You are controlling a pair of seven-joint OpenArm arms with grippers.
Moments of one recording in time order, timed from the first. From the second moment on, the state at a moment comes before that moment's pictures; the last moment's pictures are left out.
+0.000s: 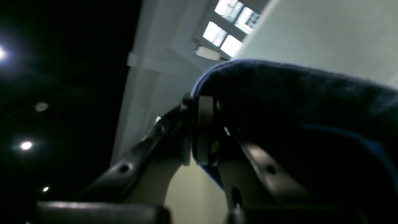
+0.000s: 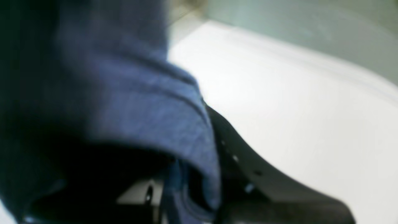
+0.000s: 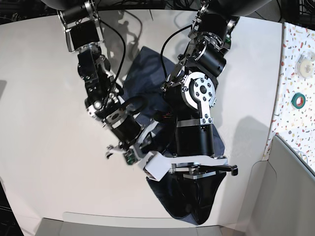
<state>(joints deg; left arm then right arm) -17.9 4.8 24.8 118.0 75.1 -5.2 32.9 14.7 3.4 -15.7 91.8 10.7 17.4 -22.2</state>
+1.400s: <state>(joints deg) -6.6 -3.0 8.7 117.9 74.5 -5.3 30.9 46.8 12.2 -5.4 88.8 12.0 18.5 -40.2</state>
